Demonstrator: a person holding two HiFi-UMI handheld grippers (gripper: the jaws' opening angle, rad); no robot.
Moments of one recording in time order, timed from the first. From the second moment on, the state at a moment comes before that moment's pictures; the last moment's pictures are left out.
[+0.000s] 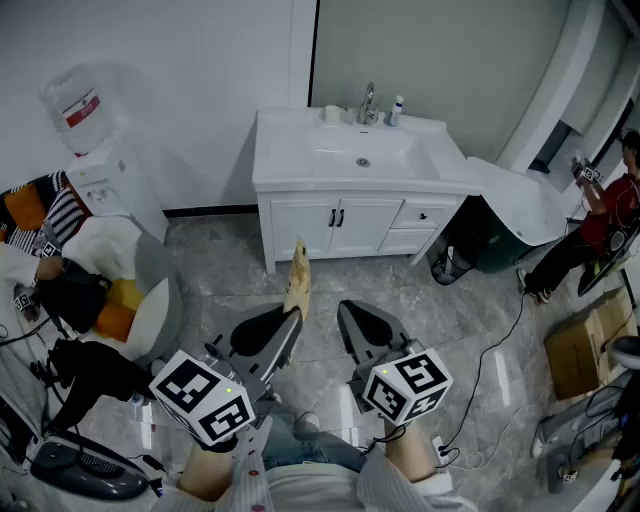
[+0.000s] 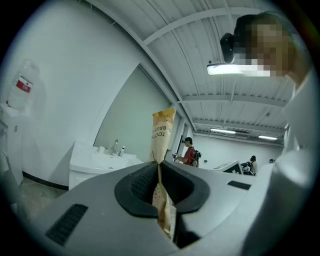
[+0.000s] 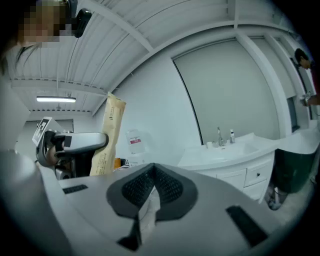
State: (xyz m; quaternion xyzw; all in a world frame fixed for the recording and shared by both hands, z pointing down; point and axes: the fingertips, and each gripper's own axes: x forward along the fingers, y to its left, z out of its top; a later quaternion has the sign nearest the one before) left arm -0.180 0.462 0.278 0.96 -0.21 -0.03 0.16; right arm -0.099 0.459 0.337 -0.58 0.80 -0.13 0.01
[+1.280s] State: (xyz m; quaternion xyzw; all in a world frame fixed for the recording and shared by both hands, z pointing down) left arm -0.137 0.468 0.288 0.96 -0.24 -0.02 0.12; right arm -0.069 0.477 0.346 -0.59 0.80 -0.13 0.02
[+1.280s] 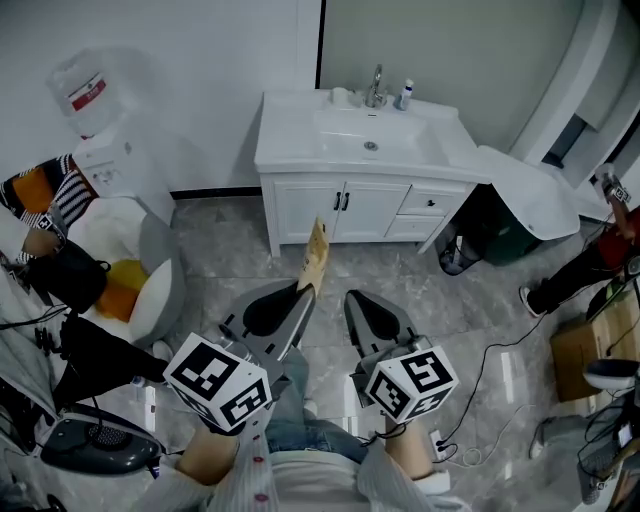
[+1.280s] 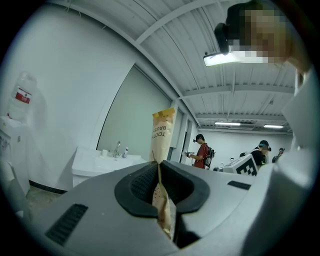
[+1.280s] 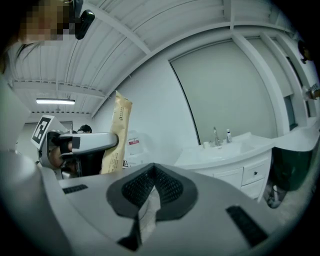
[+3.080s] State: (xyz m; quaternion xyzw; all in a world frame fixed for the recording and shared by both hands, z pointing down) left arm -0.120 0.084 0.302 0.95 -0.26 -0.02 0.15; right arm -0.016 0.114 0.383 -0.60 0.78 -0.19 -0.03
